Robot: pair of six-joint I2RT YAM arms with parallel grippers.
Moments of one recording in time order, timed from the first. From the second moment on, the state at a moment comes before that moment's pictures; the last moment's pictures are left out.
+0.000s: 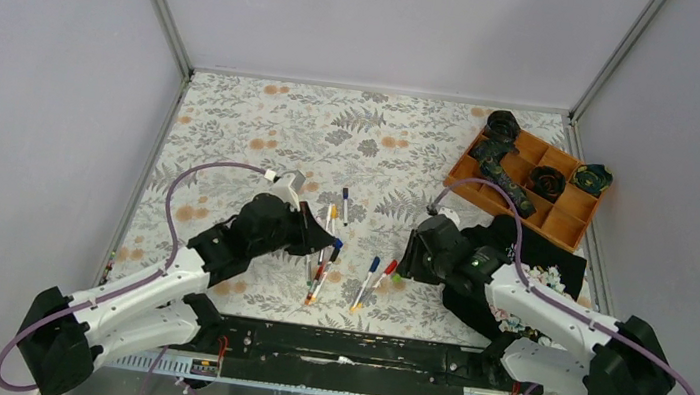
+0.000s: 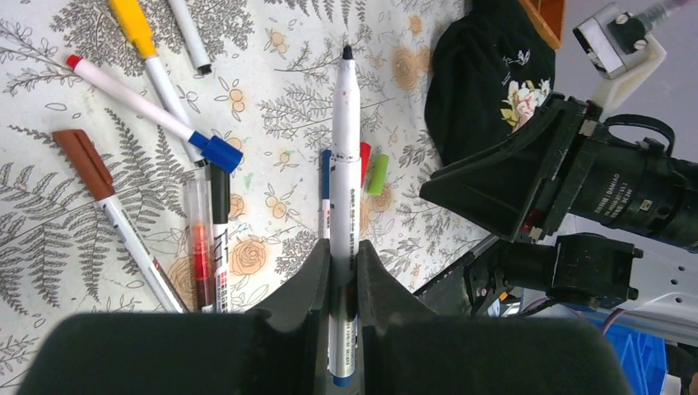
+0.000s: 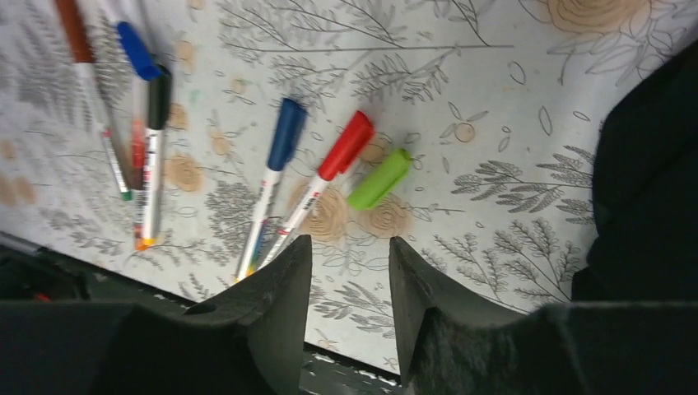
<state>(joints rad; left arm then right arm) -0.75 0.89 0.53 -0.12 0.08 -0.82 0.79 1.10 0.61 -0.43 0.06 0.81</state>
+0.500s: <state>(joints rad) -0.72 0.87 0.53 -0.17 0.08 -0.82 0.87 1.35 0.73 -0.52 0.17 0.78</state>
